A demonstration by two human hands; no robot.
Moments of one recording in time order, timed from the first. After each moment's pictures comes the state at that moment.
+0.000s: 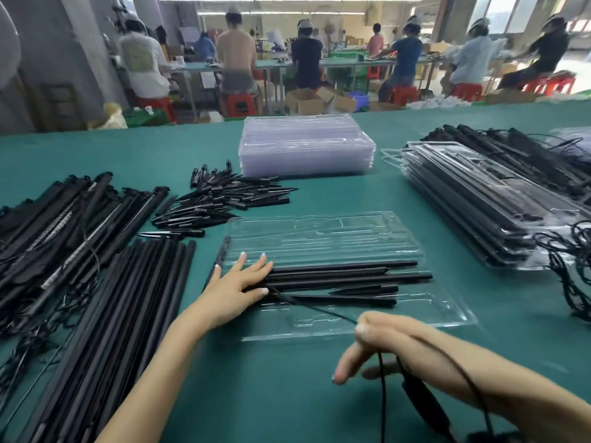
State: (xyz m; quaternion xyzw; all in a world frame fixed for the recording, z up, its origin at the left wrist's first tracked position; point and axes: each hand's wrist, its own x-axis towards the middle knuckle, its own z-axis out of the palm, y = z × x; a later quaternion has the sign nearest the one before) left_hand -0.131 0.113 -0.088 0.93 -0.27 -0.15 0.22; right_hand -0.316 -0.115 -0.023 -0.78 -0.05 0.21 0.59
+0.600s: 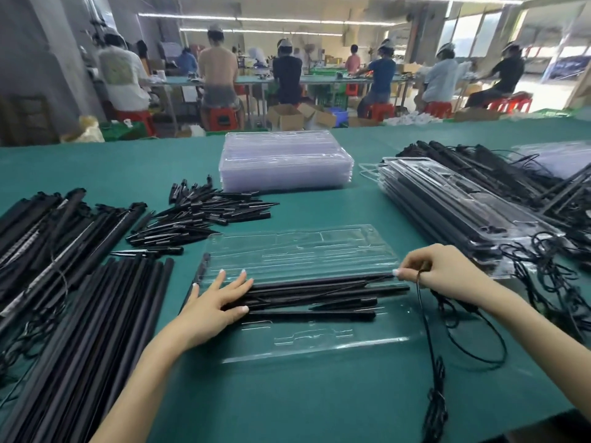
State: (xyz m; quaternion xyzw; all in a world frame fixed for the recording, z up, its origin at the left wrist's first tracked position) left_hand -0.131 0.111 -0.083 0.93 -0.26 -0.16 0.23; right_hand -0.245 -0.246 -0.033 -0.97 0.11 -0.06 0.22
